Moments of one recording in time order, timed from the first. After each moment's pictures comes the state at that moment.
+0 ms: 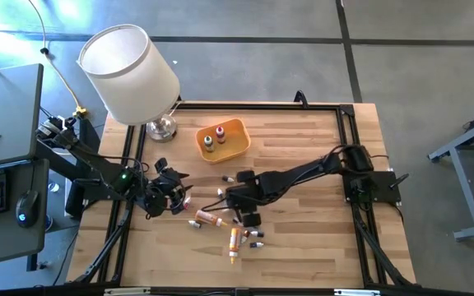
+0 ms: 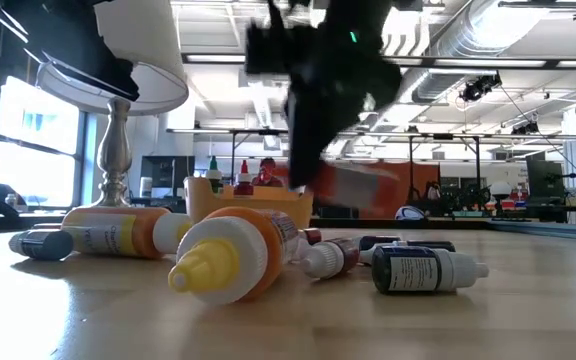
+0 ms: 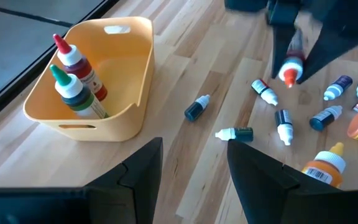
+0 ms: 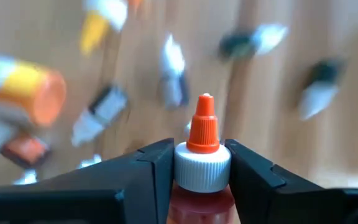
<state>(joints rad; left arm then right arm) -0.57 1.02 0.70 -0.58 -0.83 -0.68 0.20 2.04 1.58 -0.71 0.14 0.03</state>
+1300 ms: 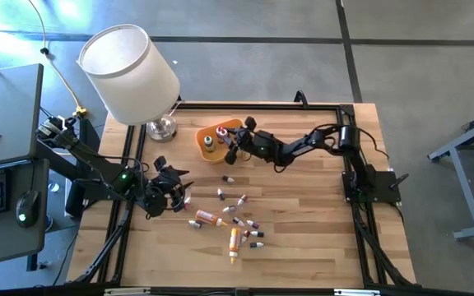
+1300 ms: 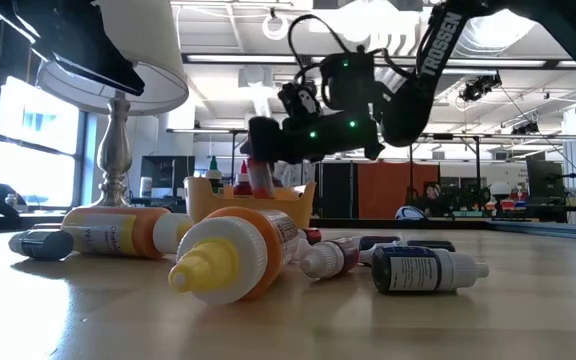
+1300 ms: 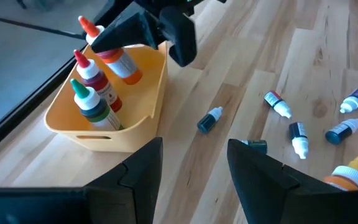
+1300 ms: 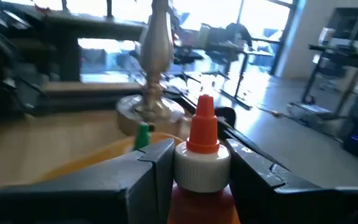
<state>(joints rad) -0.57 1.02 0.70 -0.57 -0.90 -0.66 -0.24 2.11 1.03 1.05 0.27 -0.11</state>
